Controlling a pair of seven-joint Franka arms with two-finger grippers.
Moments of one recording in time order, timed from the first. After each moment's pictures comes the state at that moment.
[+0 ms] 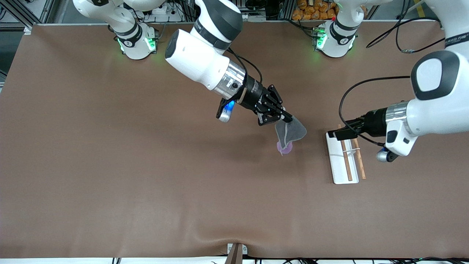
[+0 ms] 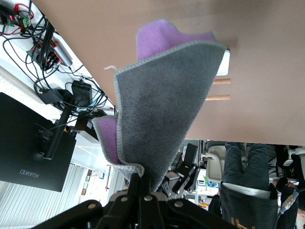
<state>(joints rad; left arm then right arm) -0.01 0.33 -0.14 -1.55 -0.51 1.70 -0.55 0.71 0.59 0.12 -1.23 0.71 2.65 1.99</state>
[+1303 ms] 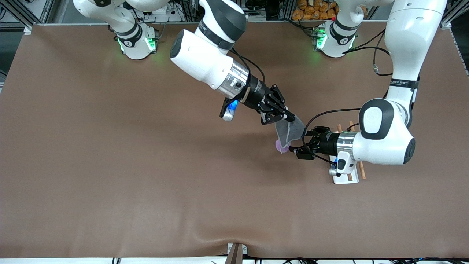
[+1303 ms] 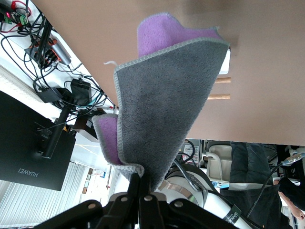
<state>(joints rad) -0.10 0.55 -0.14 -1.55 -0.74 1.81 -0.75 0.72 0.60 0.12 -1.23 0.71 2.67 1.99</state>
